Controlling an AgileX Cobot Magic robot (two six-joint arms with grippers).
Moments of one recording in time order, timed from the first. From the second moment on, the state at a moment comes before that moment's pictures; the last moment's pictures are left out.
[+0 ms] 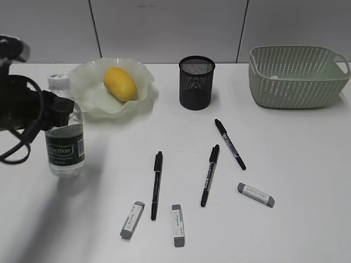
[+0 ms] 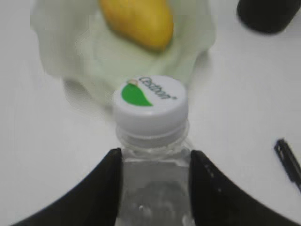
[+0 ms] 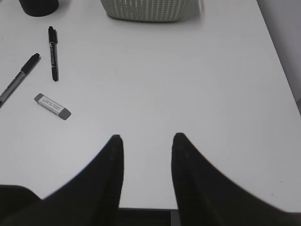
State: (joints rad) left arm -0.35 1.41 -0.56 0.11 -0.25 -0.13; right arm 0.06 0.07 -0.51 0.00 1.04 -0.02
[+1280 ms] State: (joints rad) left arm -0.31 1.11 -0.44 0.09 -0.26 -0.15; right arm 0.06 0.07 -0.51 0.00 1.04 -0.02
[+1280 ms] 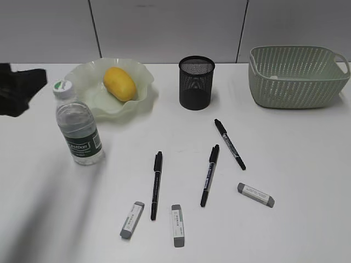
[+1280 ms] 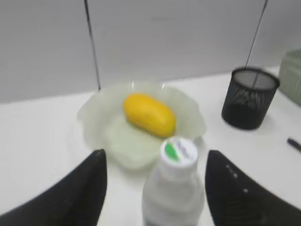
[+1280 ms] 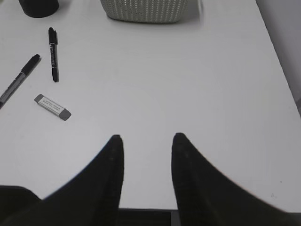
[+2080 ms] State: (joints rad) left arm -0.30 0.02 -0.54 0.10 1.07 -0.15; right arm 0.06 0.07 -0.51 0.00 1.04 -0.02
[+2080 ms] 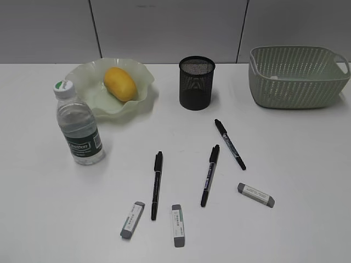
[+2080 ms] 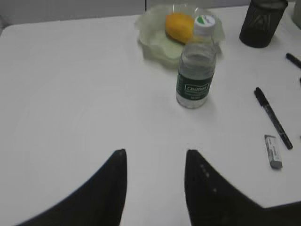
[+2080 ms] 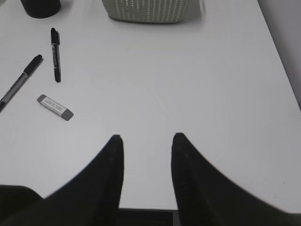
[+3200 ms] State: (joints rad) left arm -0.30 -0.01 -0.54 0.10 1.06 -0.15; right arm 0.38 2.00 -1.30 0.15 0.67 -0.15
